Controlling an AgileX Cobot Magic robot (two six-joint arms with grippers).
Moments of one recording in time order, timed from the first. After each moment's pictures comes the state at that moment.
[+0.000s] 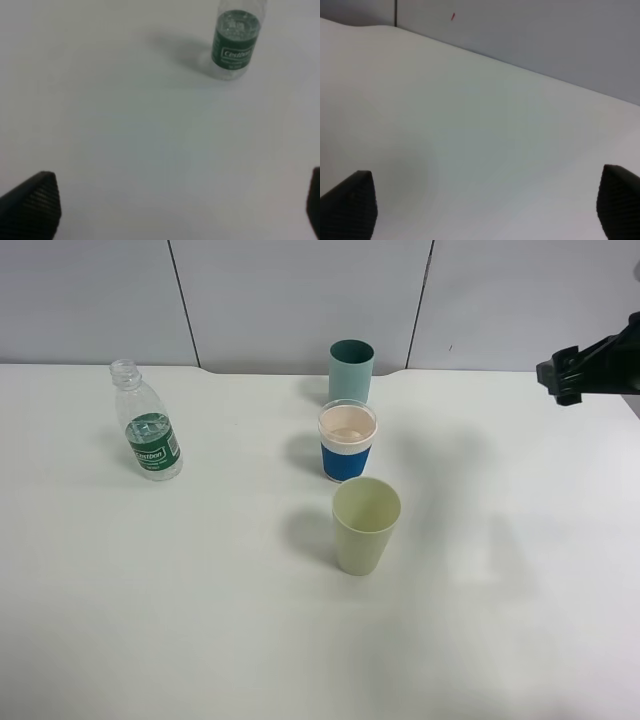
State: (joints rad) left arm 0.00 -0.01 -0.50 0.01 1.05 0.00; right arm -0.03 1.36 -0.67 -0.41 -0.11 0.03
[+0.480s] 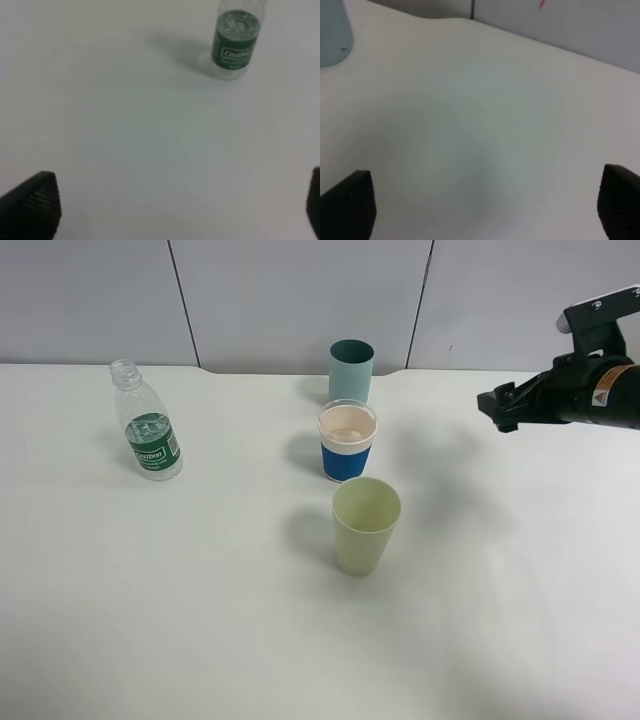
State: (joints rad) left arm 0.00 -0.01 -0.50 0.01 1.05 0.00; right arm -0.03 1.67 -0.67 -0.64 -0.45 0.24
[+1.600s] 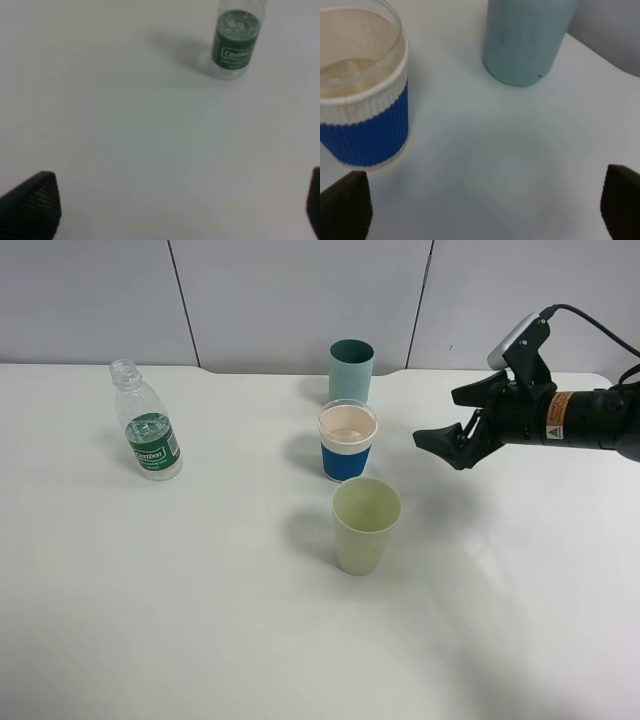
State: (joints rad) left arm 0.00 -0.01 -0.50 0.01 1.05 0.00; right arm -0.03 1.87 -0.76 -1.15 -0.82 0.36
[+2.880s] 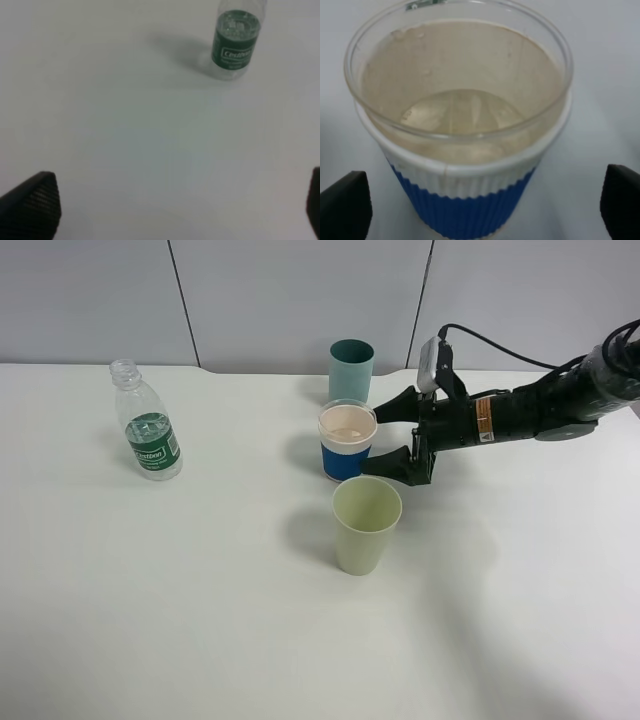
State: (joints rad) left arm 0.00 -0.01 -0.50 0.01 1.05 0.00; right arm 0.07 2.21 -1.12 -1.51 -1.05 0.45
